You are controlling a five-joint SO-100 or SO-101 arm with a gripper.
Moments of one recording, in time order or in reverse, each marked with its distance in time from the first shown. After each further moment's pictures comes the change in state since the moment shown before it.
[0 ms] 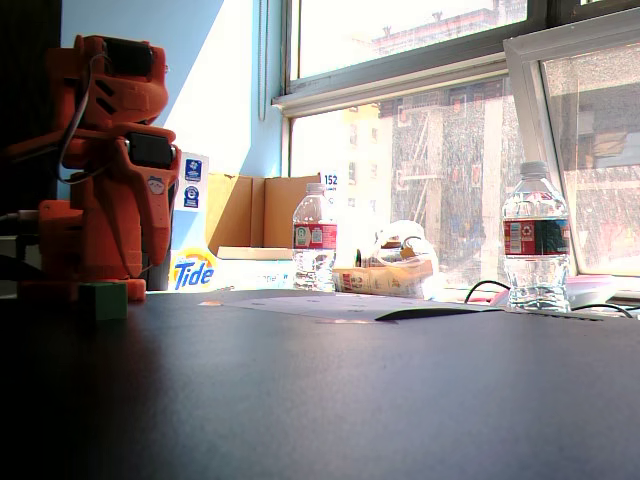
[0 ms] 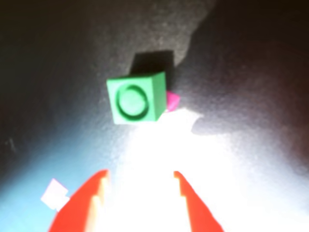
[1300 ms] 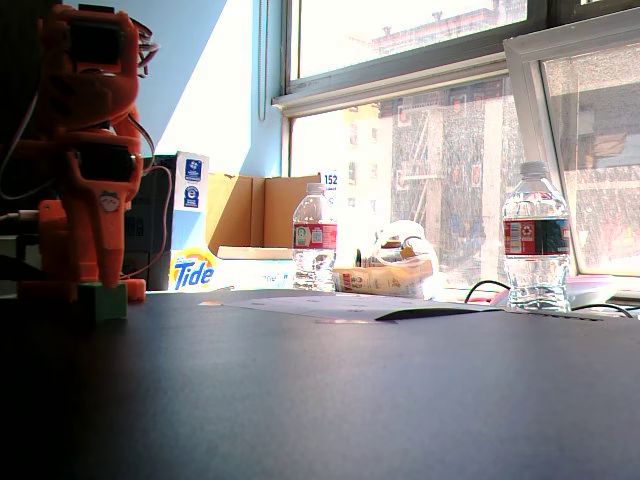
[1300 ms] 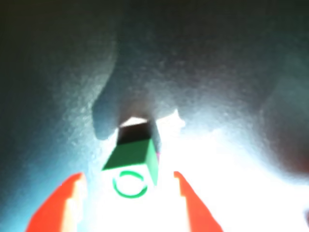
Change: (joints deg) arm 11.5 -28.9 -17.0 -0.4 -6.0
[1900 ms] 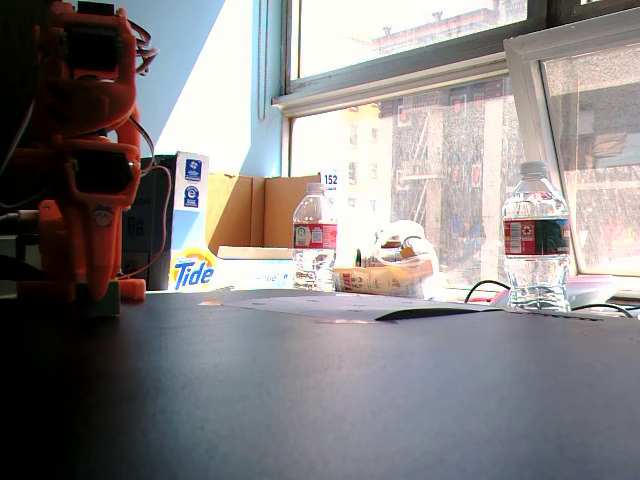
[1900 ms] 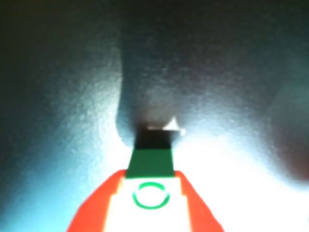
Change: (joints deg) arm 0.5 -1.9 0.0 -2.4 -0.4
